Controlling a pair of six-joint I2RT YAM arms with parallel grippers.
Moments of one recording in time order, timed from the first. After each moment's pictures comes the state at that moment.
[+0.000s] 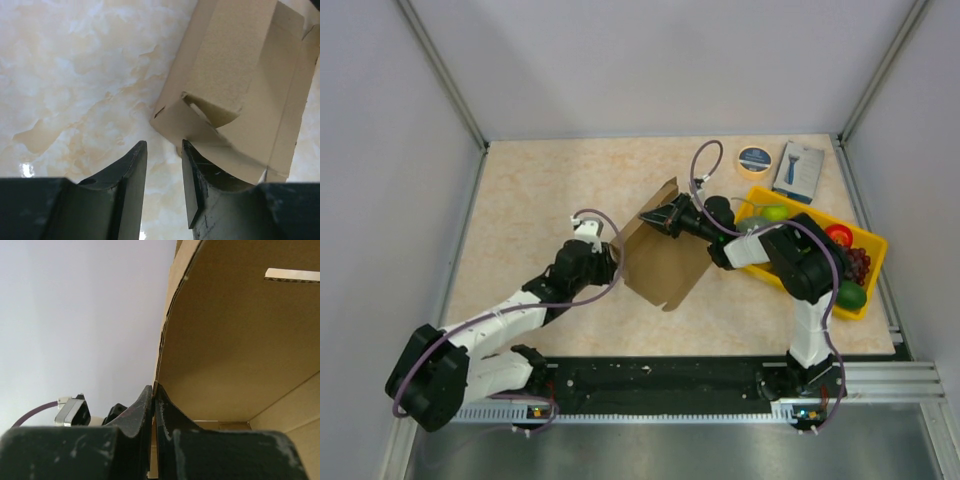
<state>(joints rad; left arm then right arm) -0.58 1.10 0.46 0.09 -0.10 -0.40 0.55 1.97 0.89 1.01 -0.47 1.40</state>
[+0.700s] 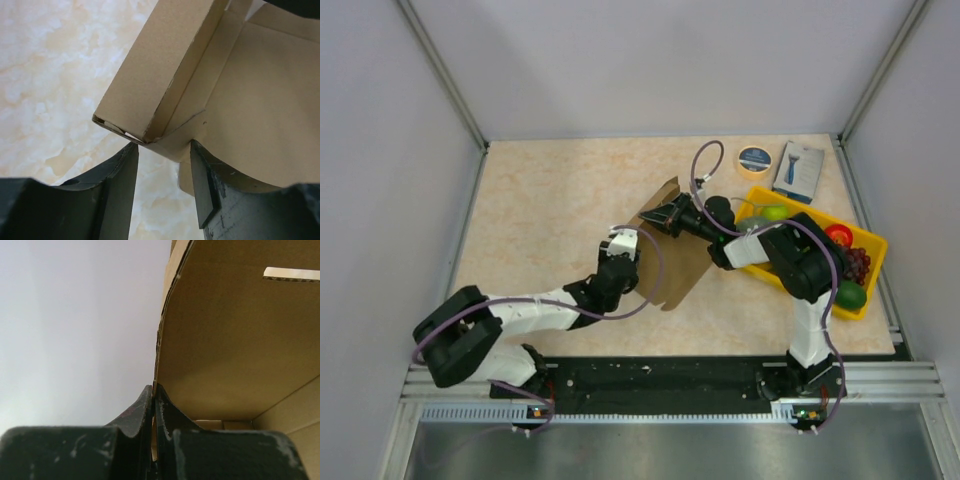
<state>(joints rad) -0.90 1.32 0.50 0.32 -0.62 -0.26 0.54 1.97 0.89 1.03 -0.47 1.43</state>
